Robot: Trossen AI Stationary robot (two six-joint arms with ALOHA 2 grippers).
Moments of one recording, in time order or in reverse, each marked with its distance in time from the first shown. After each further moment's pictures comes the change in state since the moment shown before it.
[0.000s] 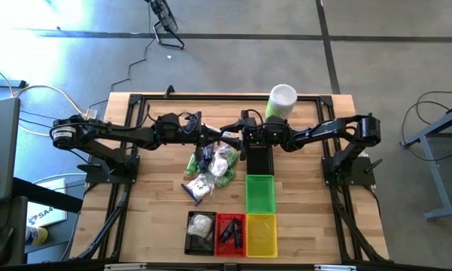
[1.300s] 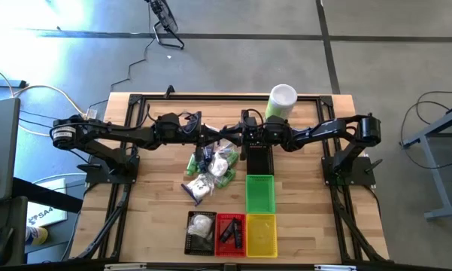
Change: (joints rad) left arm 0.000 0.000 0.000 -0.002 -0.004 -0.001; right arm 0.000 0.000 0.000 0.008 -0.001 -0.001
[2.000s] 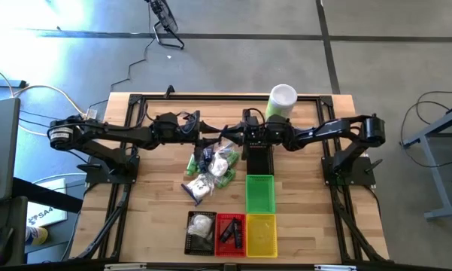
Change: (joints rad) left arm 0.000 -0.044 -0.001 -0.055 -0.008 0.027; right arm -0.001 -0.057 -0.002 -0.078 0.009 -0.003
